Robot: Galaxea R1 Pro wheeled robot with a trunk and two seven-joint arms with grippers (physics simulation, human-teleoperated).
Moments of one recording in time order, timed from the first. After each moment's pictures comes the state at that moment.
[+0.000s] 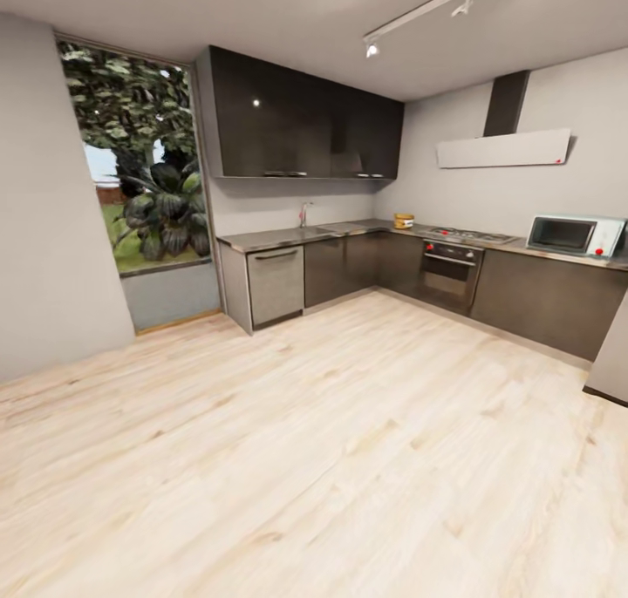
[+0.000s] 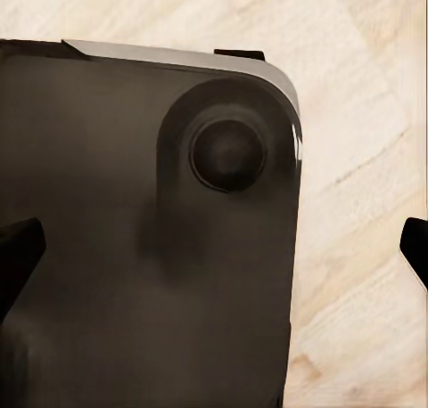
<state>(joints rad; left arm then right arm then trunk) 0.00 -0.02 0.07 -0.02 0.08 -0.03 0.01 0.00 0.00 -0.01 0.01 0.04 -0.15 0.00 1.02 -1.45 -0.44</state>
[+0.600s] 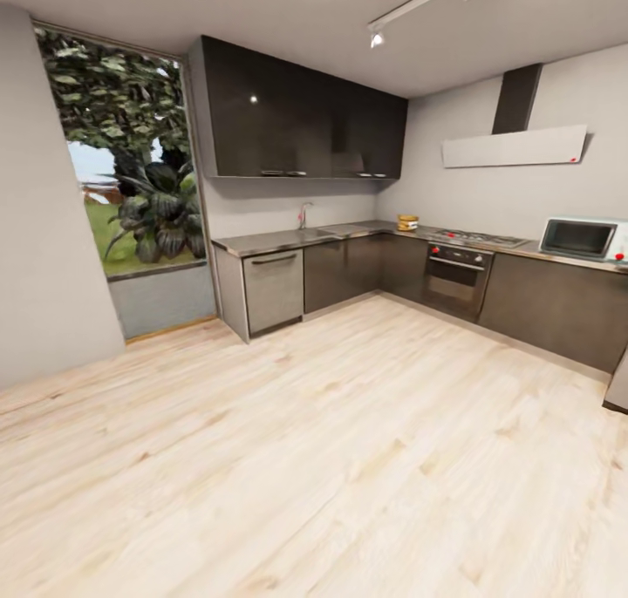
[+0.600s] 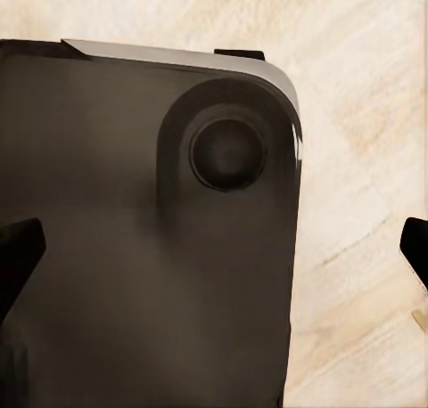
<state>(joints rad) 0.00 -0.02 0.07 -0.02 0.08 -0.03 0.01 0.00 0.00 -0.01 0.01 0.04 -0.15 0.00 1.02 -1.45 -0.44</state>
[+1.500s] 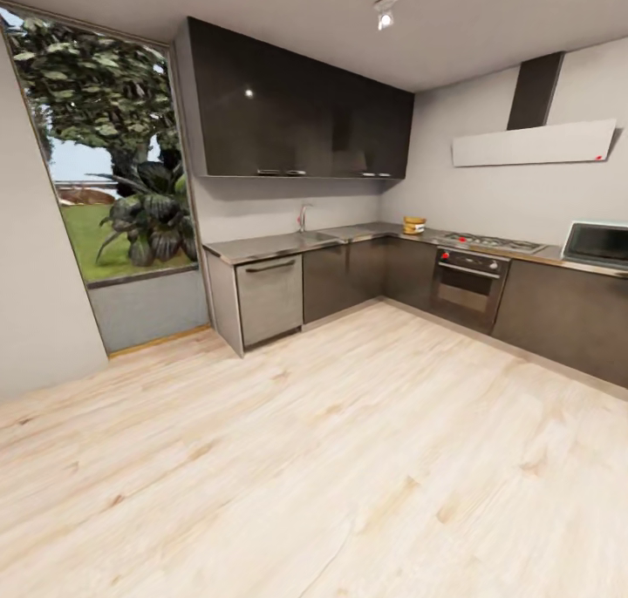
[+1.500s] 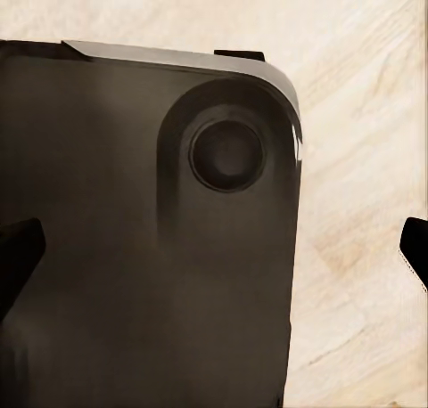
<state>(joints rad) 0.00 -0.02 0.07 -0.03 0.08 -0.03 0.01 0.00 0.00 -0.01 0.01 0.04 -0.15 0.00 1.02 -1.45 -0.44</state>
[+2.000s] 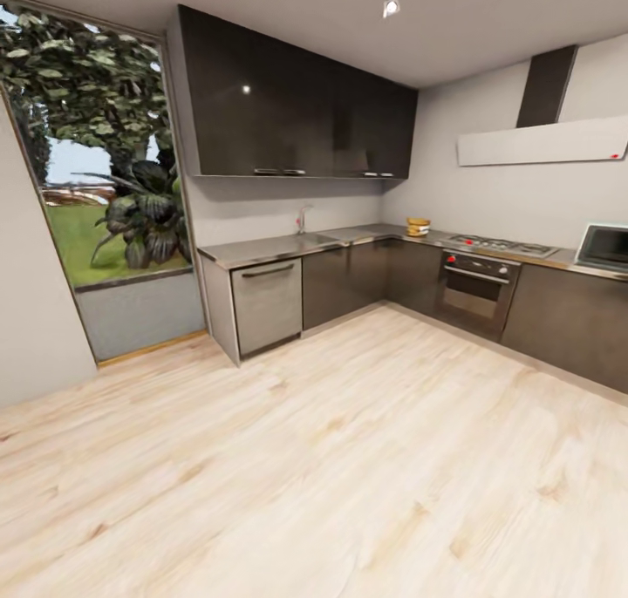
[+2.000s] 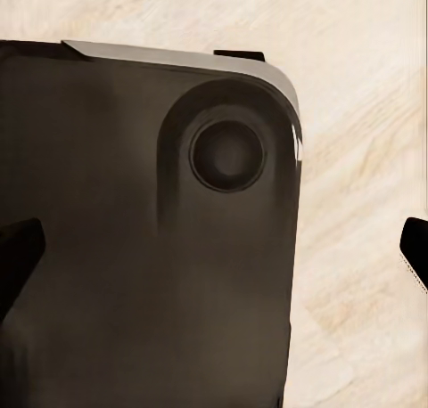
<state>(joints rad) 0.00 -0.02 0.07 -0.03 0.08 -0.03 0.01 0.00 0.00 -0.01 0.01 0.05 -0.15 0.00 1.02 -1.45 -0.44</state>
